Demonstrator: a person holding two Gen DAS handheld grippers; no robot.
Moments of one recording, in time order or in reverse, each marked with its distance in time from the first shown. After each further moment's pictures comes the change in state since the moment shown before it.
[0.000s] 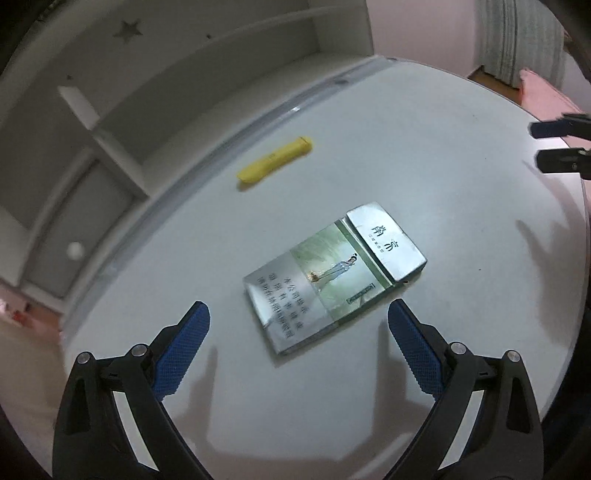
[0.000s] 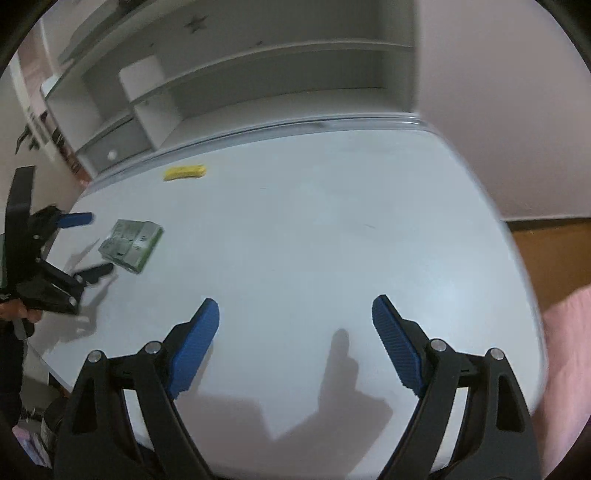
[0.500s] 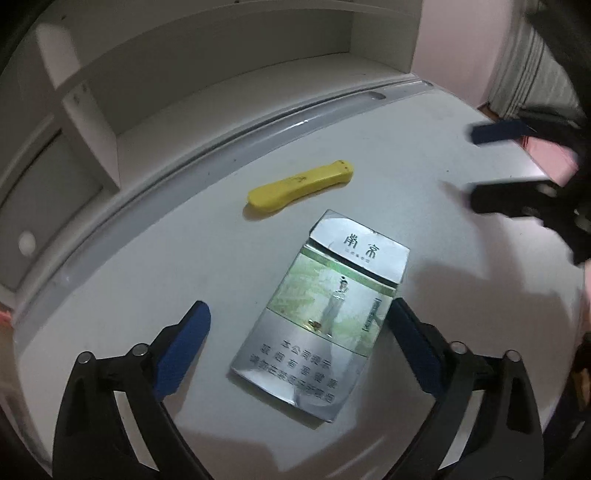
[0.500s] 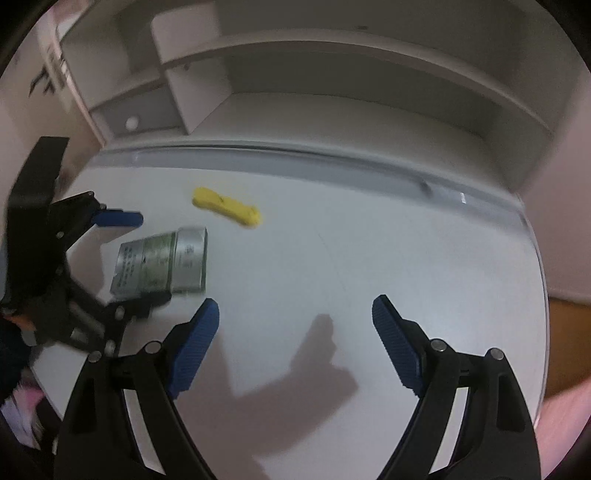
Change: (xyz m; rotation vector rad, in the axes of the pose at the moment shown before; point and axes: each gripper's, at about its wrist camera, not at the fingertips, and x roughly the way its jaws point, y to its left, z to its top) left arm 0.042 0.048 0.030 -0.190 0.018 -0.133; right arm 0.090 0.083 0.129 -0.328 0.149 0.055
